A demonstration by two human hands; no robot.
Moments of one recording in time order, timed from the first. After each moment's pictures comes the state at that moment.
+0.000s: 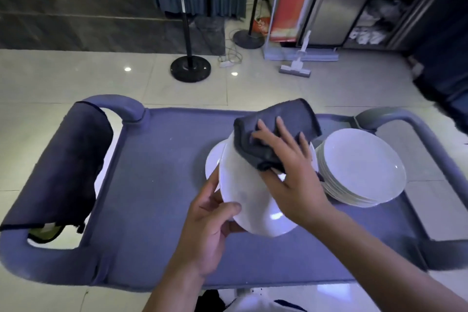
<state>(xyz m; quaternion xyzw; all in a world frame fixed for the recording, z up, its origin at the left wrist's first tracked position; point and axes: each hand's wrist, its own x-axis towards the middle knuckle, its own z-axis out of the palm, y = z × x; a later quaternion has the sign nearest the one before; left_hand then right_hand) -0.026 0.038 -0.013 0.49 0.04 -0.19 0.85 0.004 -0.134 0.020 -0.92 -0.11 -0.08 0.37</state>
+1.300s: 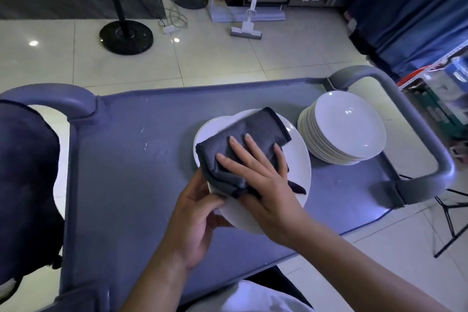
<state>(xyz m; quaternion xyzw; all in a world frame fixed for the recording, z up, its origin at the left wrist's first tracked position) 0.027 0.096 -0.055 0.46 0.01 -0.33 0.83 -0.005 -0.061 -0.038 -0.95 -0.06 -0.02 0.32</state>
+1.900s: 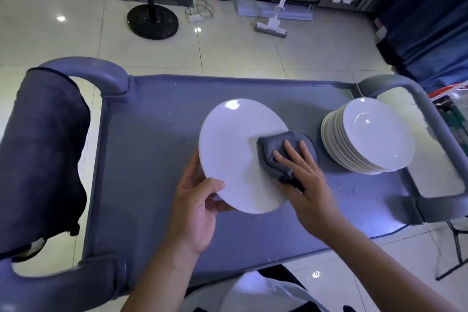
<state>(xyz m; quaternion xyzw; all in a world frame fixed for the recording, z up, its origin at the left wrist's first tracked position) 0.032 0.123 -0.062 0.42 0.10 -0.24 0.87 -0.014 -0.094 -0.064 -0.93 0.07 0.02 0.35</state>
